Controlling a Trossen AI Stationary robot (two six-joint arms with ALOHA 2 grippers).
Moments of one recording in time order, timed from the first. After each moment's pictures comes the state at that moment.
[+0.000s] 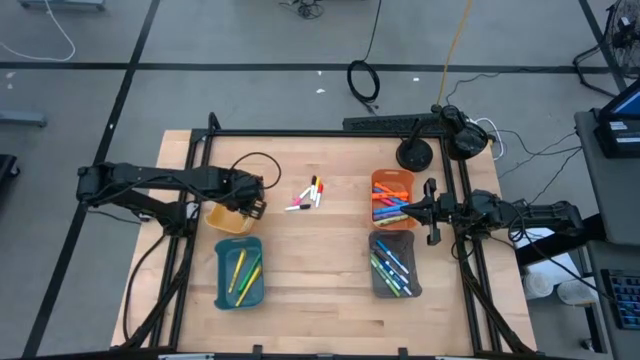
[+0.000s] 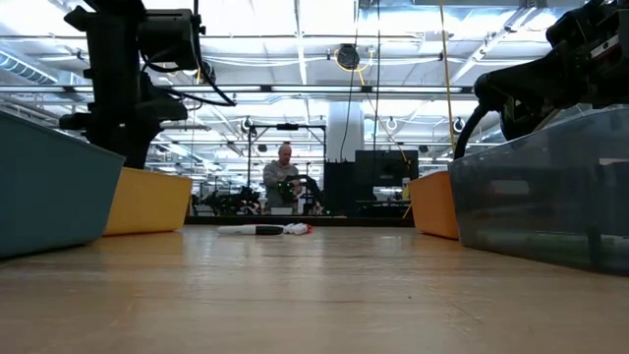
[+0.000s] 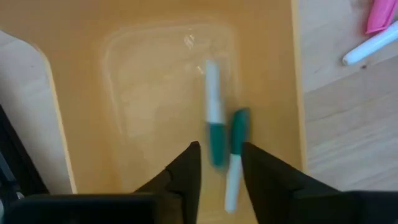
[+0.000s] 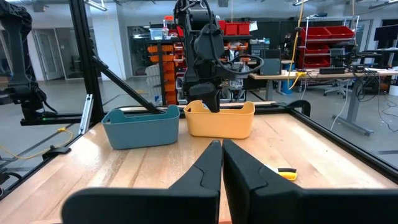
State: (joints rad) left arm 0.16 1.24 0.79 -0.98 -0.16 -1.00; right arm 0.01 0.07 0.01 0.13 0.05 0.04
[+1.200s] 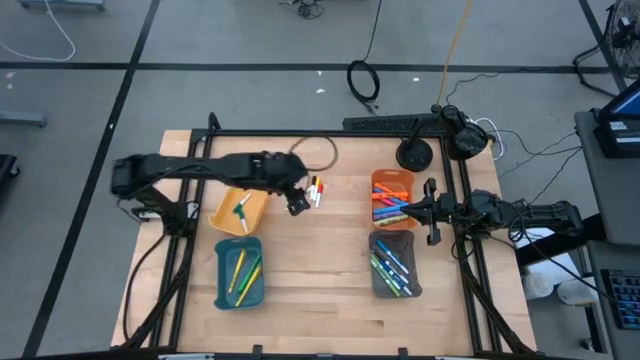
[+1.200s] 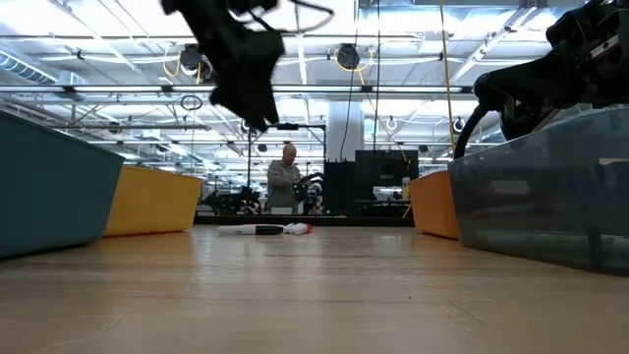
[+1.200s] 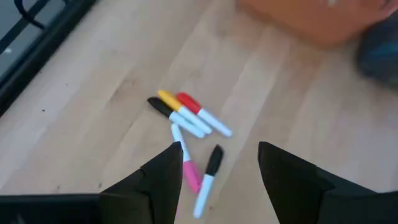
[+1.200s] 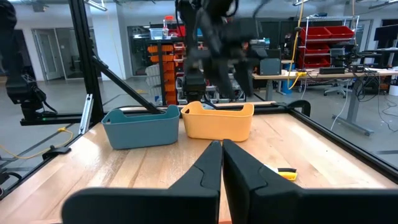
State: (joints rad) left arm 0.16 1.51 1.19 -0.61 -0.15 -0.29; right arm 0.01 0.07 0.01 0.13 0.05 0.04
